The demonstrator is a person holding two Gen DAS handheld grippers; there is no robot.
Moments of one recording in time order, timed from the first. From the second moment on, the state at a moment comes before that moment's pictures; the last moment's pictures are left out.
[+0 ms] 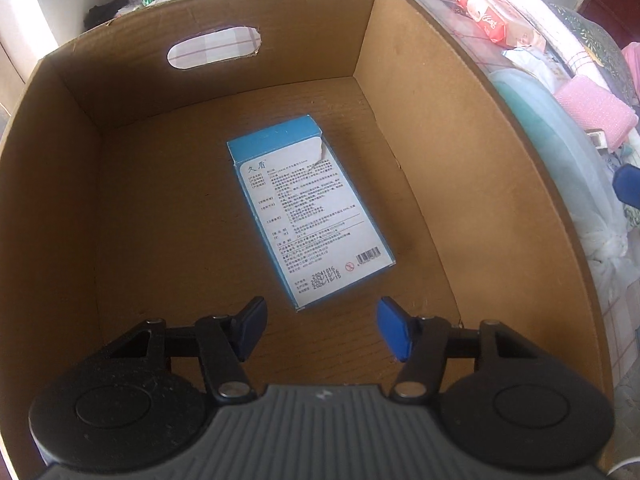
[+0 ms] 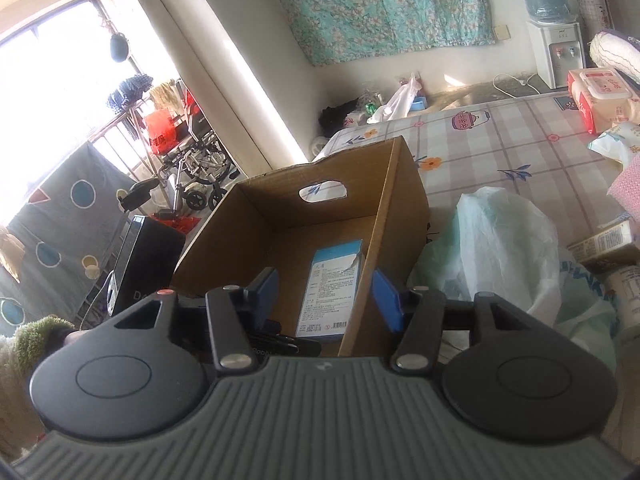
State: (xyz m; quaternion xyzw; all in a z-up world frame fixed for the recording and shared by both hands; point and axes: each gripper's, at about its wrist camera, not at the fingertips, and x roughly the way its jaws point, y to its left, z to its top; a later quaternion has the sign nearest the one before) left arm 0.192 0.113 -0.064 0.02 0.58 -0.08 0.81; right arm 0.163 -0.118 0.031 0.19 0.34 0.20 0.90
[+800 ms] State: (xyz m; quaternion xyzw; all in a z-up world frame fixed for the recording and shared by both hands) left arm 0.252 0.108 -0.061 0.03 0.59 -0.06 0.80; right arm 0.177 -0.150 0.011 0.23 0.34 0.18 0.89
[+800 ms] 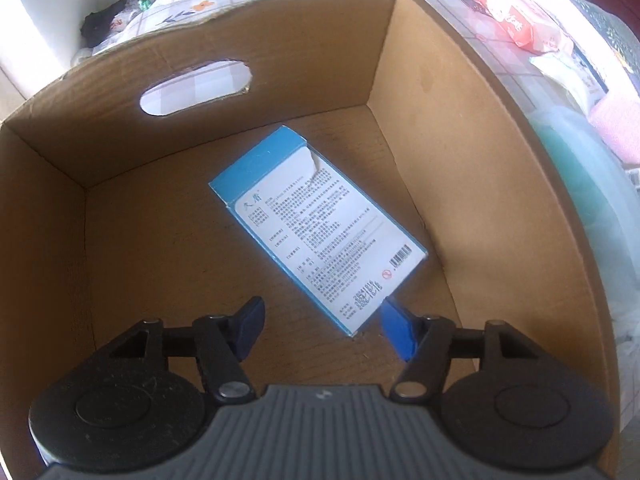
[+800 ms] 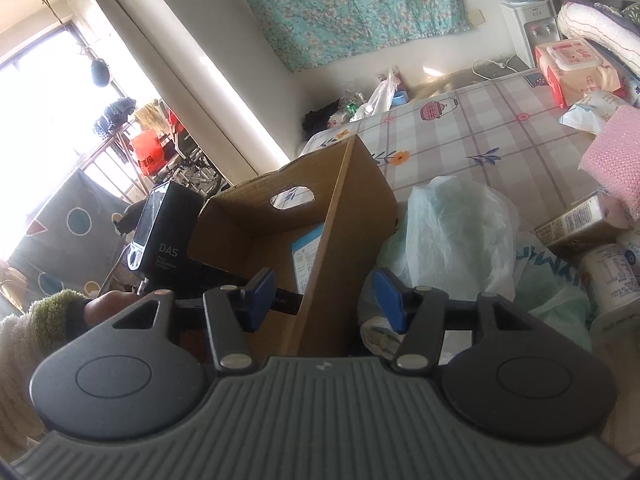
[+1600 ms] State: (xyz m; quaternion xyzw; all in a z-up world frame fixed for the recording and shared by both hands) left arm 0.324 0.111 -0.075 -0.13 0.55 -0.04 0.83; right arm 0.183 -0.154 0.000 0.24 0.36 0.16 0.89
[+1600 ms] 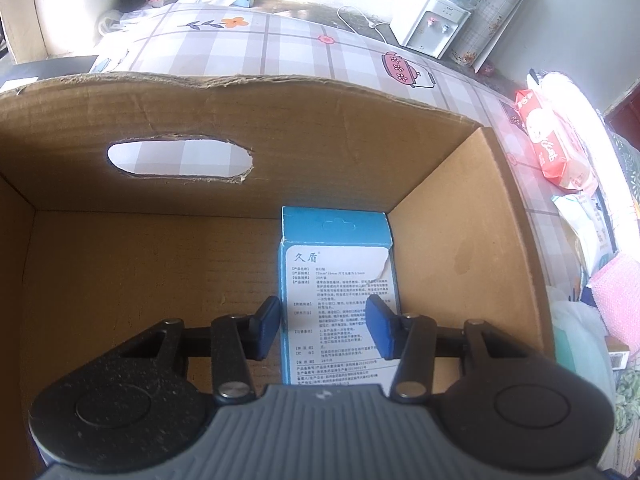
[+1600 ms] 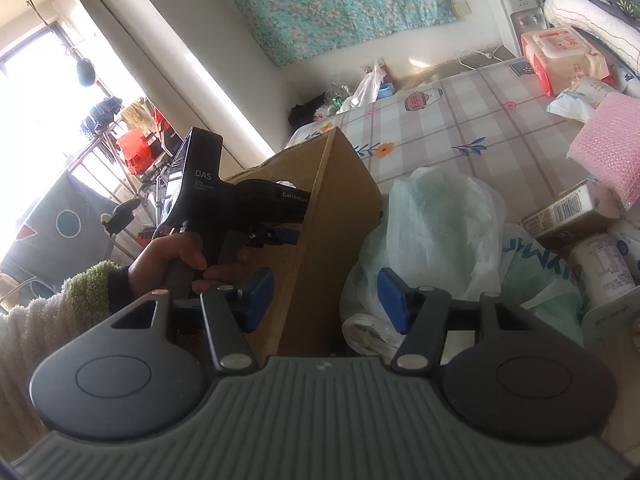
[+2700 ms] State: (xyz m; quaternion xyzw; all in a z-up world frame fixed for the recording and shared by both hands) left arm 0.277 -0.108 0.029 0.01 0.46 -0.22 0.86; right arm 0.248 -0.377 0.029 0.15 0.33 -0.03 0.93
